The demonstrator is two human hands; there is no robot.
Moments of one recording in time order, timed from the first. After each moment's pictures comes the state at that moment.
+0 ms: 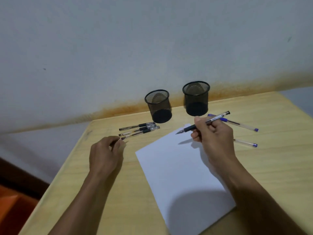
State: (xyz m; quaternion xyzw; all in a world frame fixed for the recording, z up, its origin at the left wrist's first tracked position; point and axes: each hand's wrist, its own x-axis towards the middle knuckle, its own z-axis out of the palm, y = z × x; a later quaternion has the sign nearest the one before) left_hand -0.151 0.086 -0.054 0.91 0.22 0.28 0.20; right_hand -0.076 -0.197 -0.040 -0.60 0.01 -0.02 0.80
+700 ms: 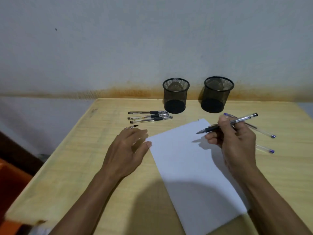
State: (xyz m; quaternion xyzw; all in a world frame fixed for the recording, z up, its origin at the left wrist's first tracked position) left_hand -0.176 0.073 -0.083 0.94 0.03 0.27 0.22; right_hand -0.085 -0.187 -0.045 -0.63 -0.02 -0.05 0.78
